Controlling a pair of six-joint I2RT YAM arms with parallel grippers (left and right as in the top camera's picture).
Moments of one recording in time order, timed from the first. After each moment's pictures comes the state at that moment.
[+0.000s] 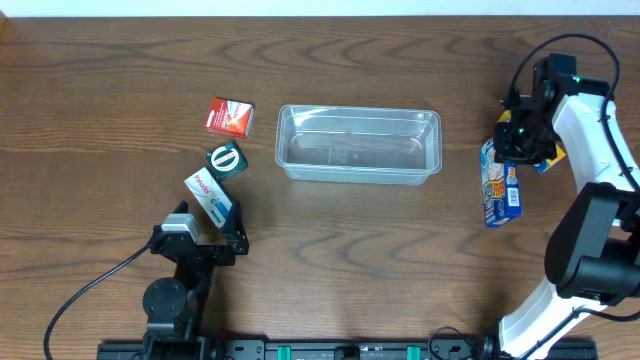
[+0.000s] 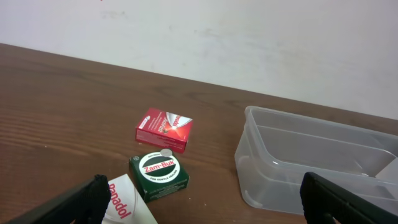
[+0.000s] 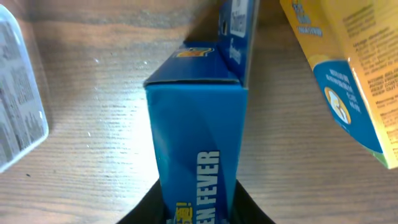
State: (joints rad) left arm -0.05 0.01 0.02 -0.11 0.07 -0.25; right arm -0.17 1.92 1.50 -1.08 -0.06 -0.11
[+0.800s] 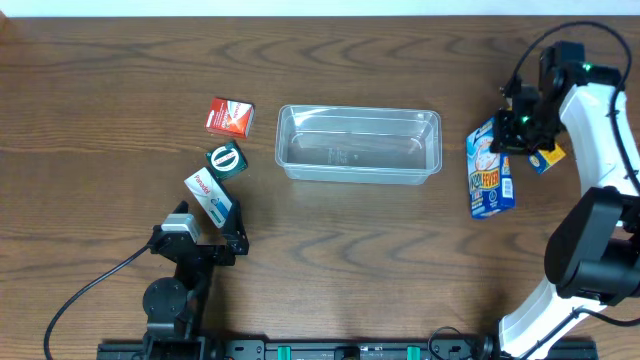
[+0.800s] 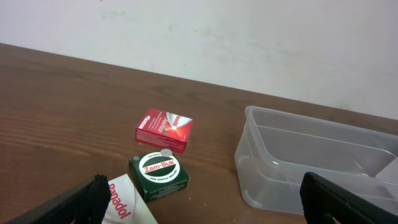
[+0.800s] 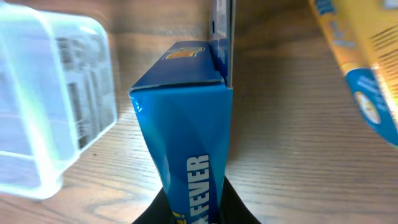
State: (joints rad) left arm -0.05 0.01 0.02 -0.11 0.07 -0.25; right arm -0.17 1.92 1.63 -1.22 -0.19 -0.10
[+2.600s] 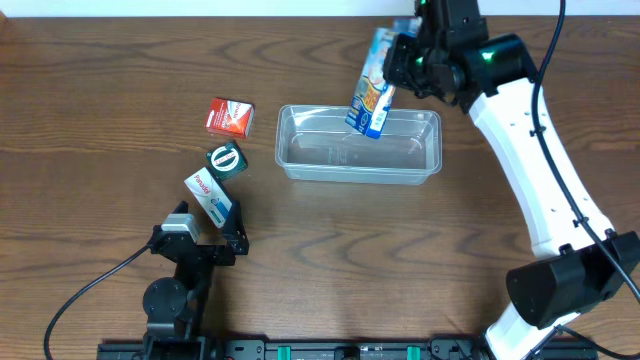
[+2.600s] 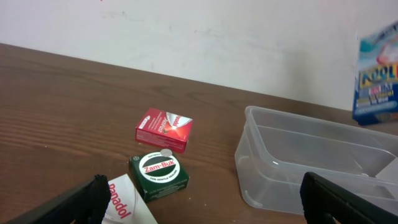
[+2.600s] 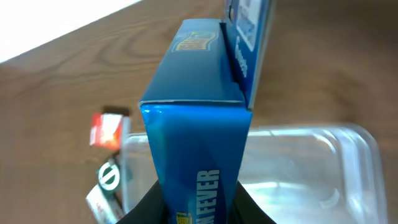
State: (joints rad) left arm -0.05 0.01 0.02 -0.11 0.07 -0.25; right arm 0.35 1.84 1.91 -1.01 -0.10 0.67
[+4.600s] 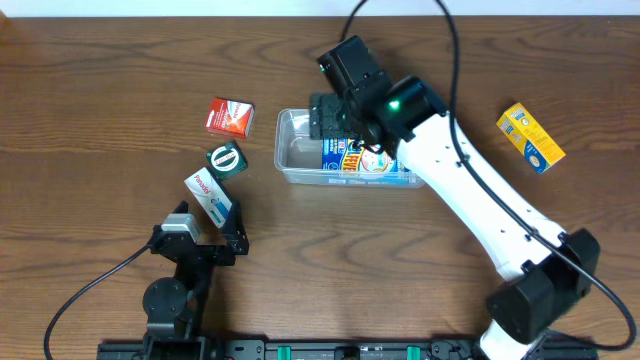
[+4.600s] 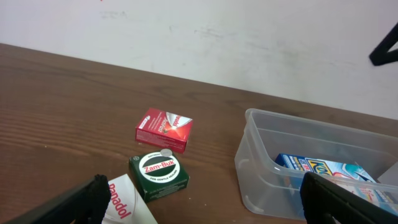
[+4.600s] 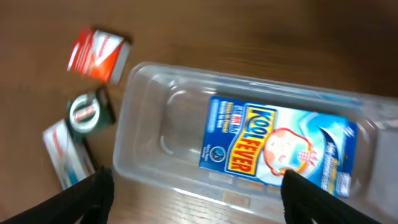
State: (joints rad) left arm -0.05 0.01 0.02 -0.11 0.07 -0.25; right arm 0.65 1.86 1.81 -0.98 0.06 0.52
